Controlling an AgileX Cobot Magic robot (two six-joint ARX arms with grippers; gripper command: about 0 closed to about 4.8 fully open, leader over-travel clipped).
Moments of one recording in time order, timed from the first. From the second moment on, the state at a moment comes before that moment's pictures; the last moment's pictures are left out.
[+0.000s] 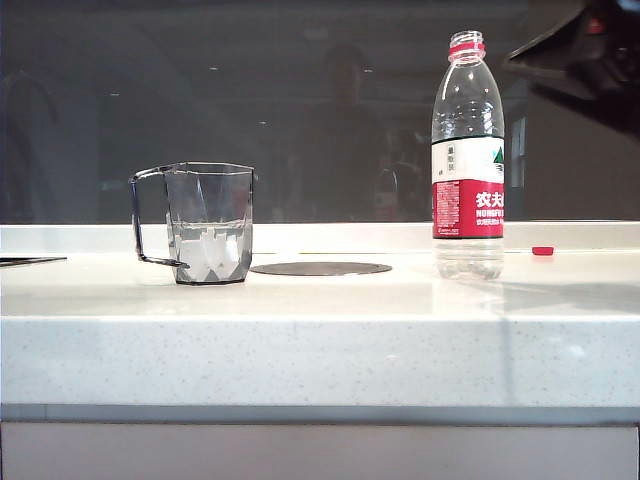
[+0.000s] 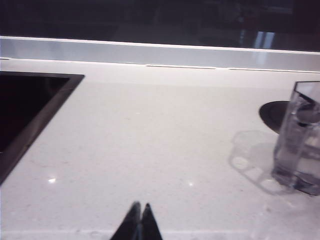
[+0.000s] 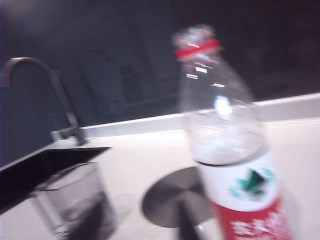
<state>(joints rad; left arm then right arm) -0.10 0.00 0.01 -0.02 -0.03 -0.04 0.44 1.10 0.06 1.30 -0.07 0.29</state>
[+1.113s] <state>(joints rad) -0.07 0.00 0.01 -0.02 -0.03 -0.04 0.44 0.80 0.06 0.96 -0.13 0.35</state>
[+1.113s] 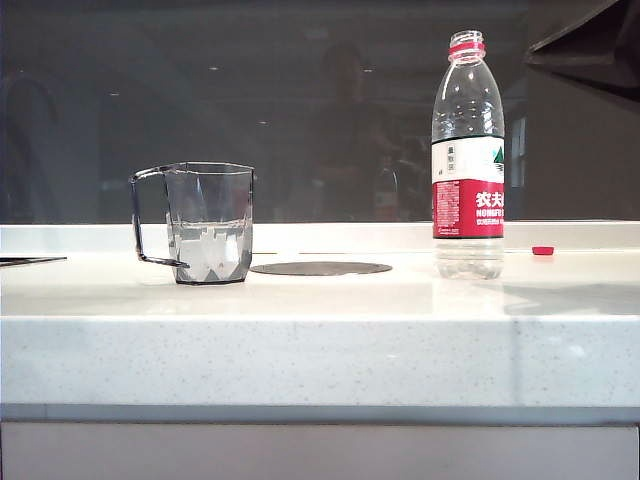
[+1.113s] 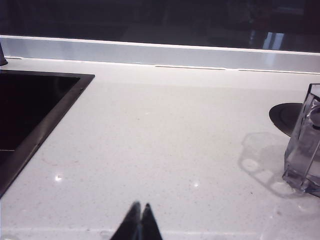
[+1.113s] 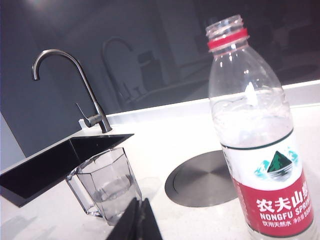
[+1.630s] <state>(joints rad) -0.07 0.00 0.01 -0.02 -0.03 -0.04 0.43 0.71 0.05 0.87 -0.05 0.18</state>
